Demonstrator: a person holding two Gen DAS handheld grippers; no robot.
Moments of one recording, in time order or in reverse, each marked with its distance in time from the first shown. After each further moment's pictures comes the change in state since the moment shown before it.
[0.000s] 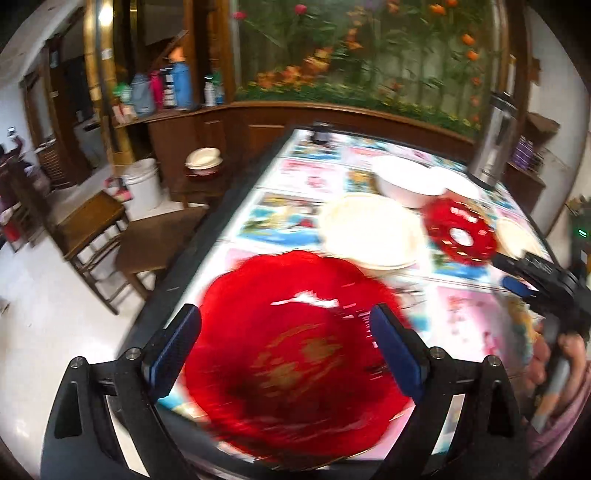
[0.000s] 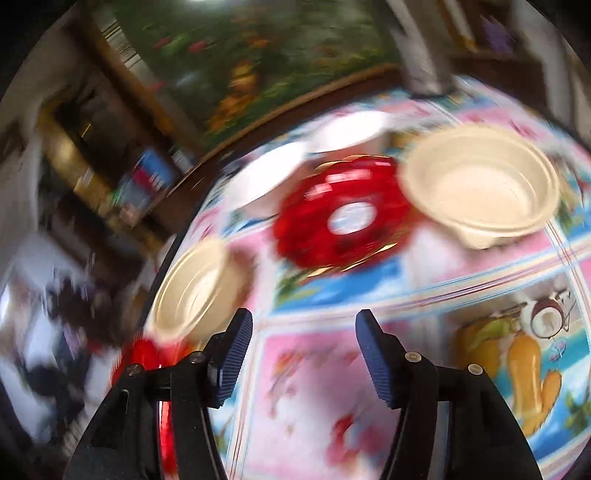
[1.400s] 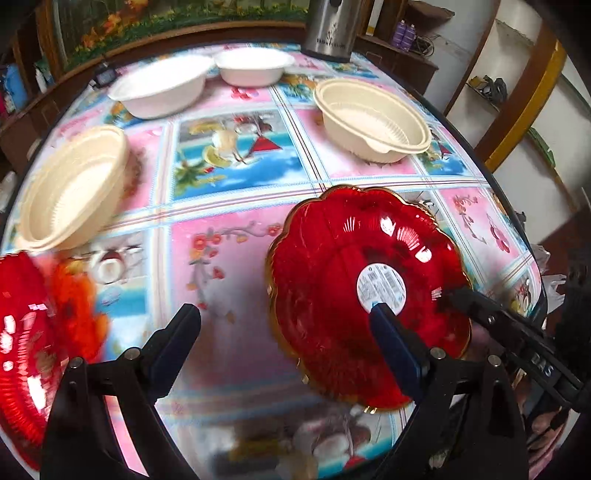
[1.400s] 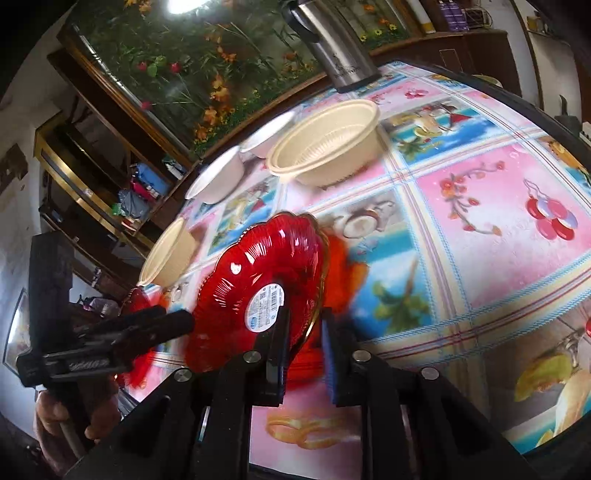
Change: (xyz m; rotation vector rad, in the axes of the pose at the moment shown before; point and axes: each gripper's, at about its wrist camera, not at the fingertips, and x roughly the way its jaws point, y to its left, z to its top) left arm 0.067 -0.213 -0.032 0.322 0.340 -0.384; right arm -0.124 -0.128 -0.079 0.017 -0.007 0.016
